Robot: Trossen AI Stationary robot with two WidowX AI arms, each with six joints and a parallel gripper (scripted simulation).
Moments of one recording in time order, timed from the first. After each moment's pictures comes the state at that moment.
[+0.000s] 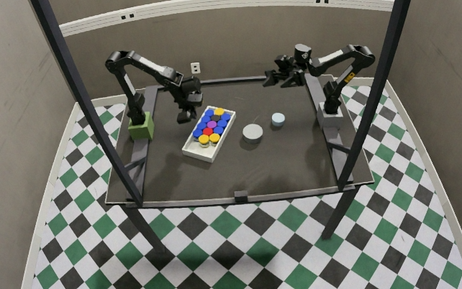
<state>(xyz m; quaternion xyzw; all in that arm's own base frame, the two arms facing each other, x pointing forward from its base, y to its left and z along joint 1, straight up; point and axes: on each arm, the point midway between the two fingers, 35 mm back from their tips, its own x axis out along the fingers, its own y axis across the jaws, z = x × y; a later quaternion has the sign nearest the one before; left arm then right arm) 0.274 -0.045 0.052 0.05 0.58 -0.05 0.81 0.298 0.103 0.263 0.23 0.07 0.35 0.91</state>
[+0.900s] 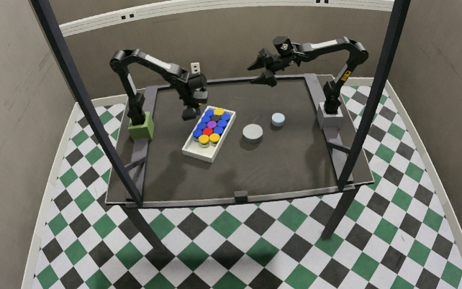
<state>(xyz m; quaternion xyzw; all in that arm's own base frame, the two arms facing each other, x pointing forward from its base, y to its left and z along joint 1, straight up) 0.295 -0.034 0.055 0.04 0.60 -0.05 0.80 0.363 0.000 0.234 0.00 0.22 0.02 0.97</state>
